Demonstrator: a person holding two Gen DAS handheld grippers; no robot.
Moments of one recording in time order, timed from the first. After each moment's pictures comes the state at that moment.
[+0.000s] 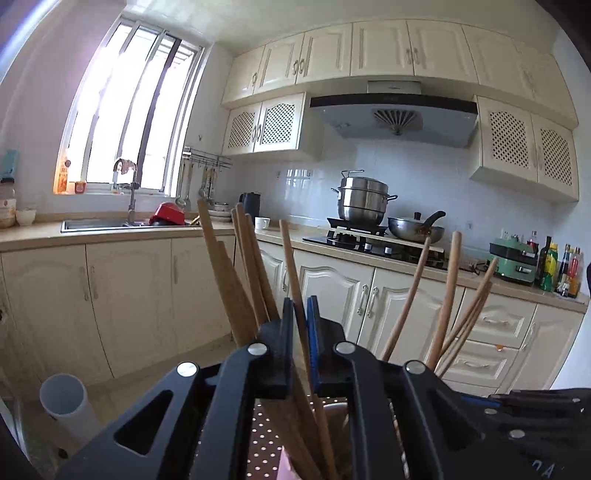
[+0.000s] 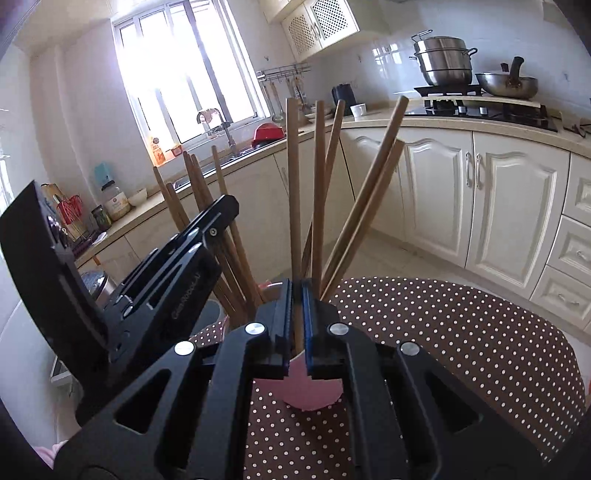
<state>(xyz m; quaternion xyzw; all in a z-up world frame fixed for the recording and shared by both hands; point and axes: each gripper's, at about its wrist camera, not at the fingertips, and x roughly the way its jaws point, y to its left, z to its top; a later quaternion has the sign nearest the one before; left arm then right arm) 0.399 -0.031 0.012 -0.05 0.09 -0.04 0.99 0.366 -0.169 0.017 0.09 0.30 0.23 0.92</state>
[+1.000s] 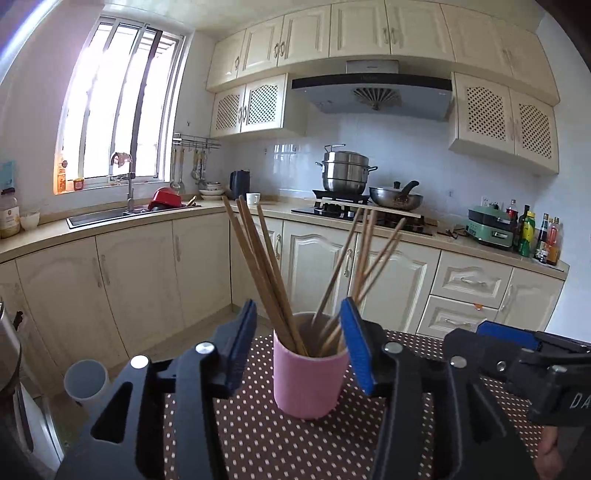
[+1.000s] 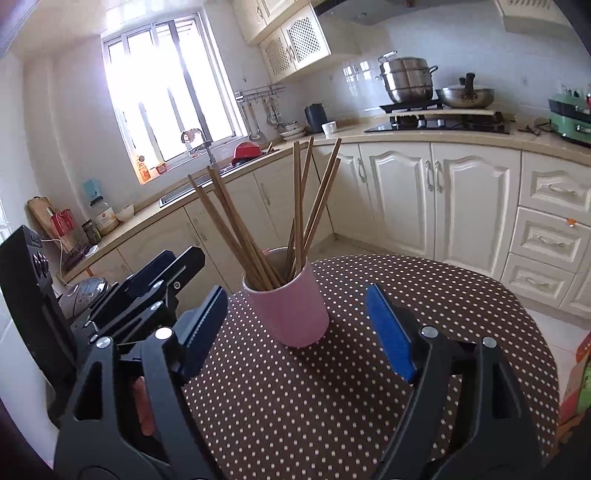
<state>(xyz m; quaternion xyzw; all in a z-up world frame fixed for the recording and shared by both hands) 0.274 -0.032 0.033 -0.03 0.15 -0.06 0.99 0.246 -0.195 0.049 0.10 0.26 0.16 0.95</state>
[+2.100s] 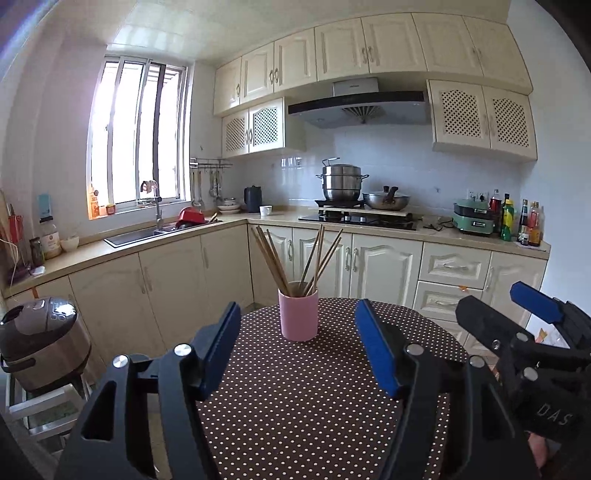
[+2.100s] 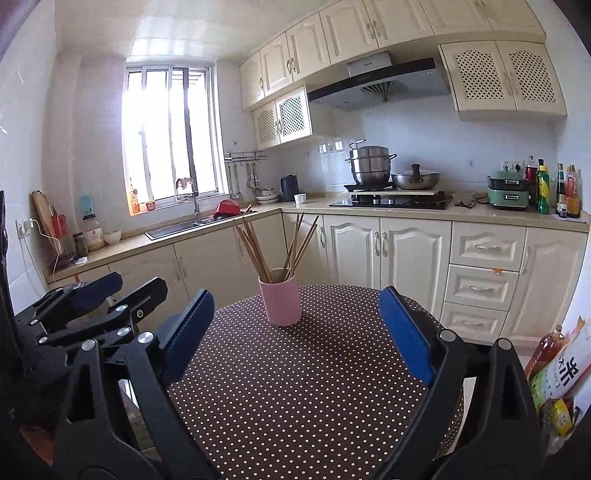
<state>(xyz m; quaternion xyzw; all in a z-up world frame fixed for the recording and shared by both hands) 0.019 -0.047 0.103 0.02 0.14 -0.03 0.99 0.006 -0.199 0.105 0.05 0.13 0.08 0.99</state>
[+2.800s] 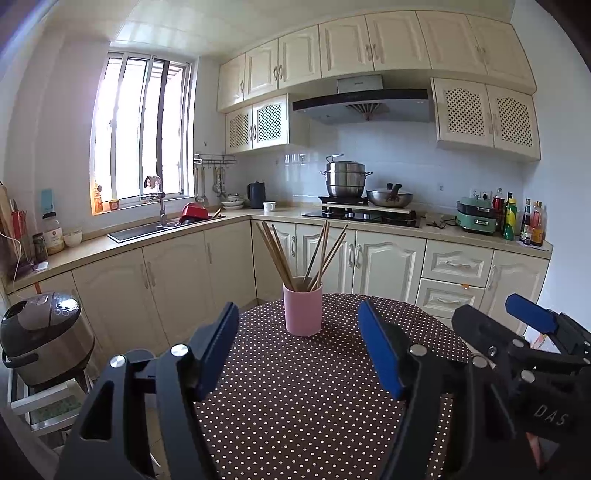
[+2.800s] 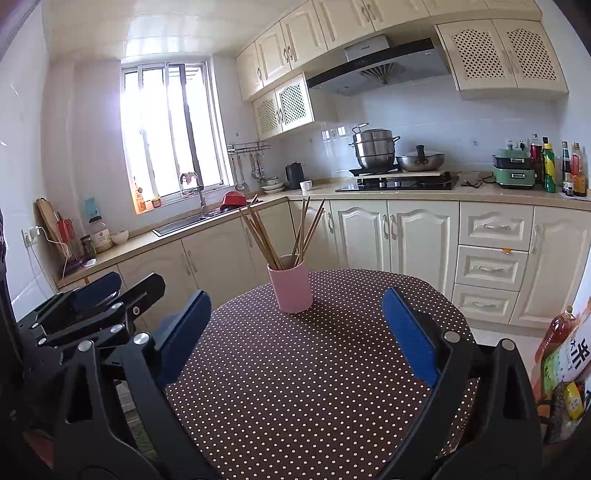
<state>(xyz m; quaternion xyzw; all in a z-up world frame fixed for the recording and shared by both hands) 0.021 -0.037 0.105 0.02 0.15 -0.03 0.99 0.008 -0.198 0.099 0.07 0.16 0.10 0.98</state>
